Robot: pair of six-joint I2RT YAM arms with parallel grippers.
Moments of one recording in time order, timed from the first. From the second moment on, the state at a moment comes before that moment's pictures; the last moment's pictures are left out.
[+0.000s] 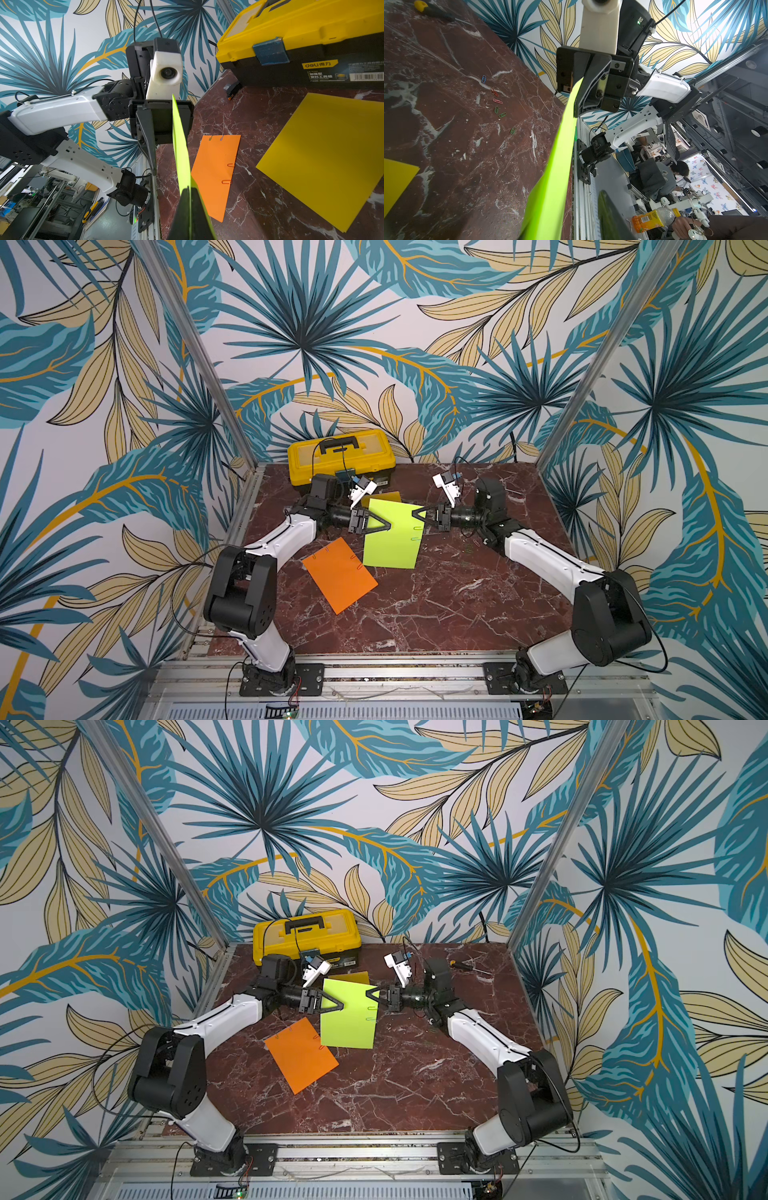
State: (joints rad) left arm -0.24 1.68 1.13 -0.11 1.42 -0.21; right arm 0.32 1.51 1.02 0.19 -0.94 0.43
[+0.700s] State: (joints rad) left arm -0.25 1.68 1.13 -0.11 1.42 -0.23; right arm 0.31 1.54 1.04 0.14 -0.91 0.42
